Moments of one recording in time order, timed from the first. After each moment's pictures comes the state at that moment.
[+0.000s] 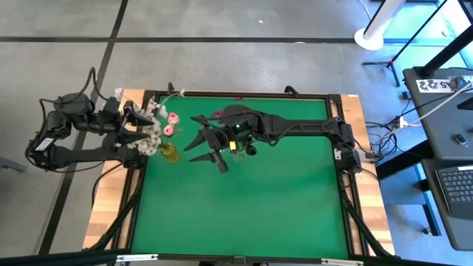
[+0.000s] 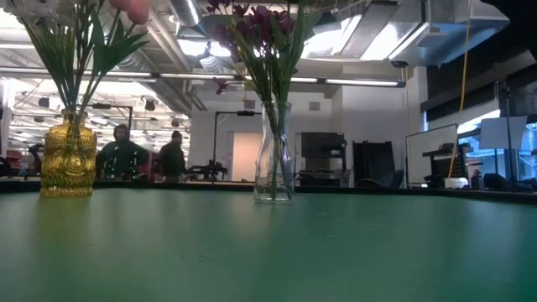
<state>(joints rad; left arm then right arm) 0.27 0.43 1.09 -0.83 0.27 -0.33 0.01 2.06 2.08 -0.16 -0.44 -0.26</state>
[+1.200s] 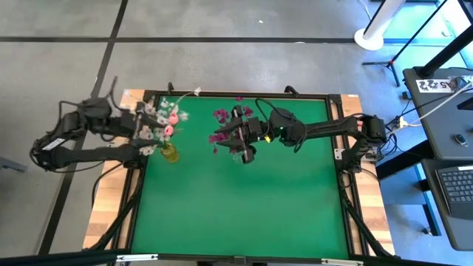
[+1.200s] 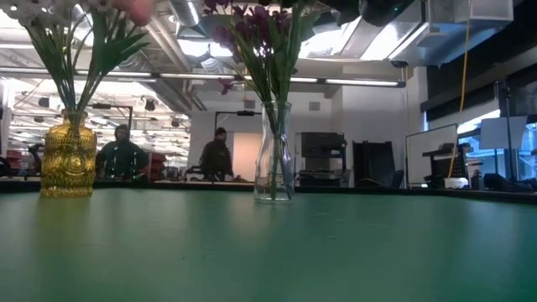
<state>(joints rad) 0.27 0.43 0.95 -0.80 0.27 0.12 -0.07 1.72 1.22 0.83 -0.36 -0.03</state>
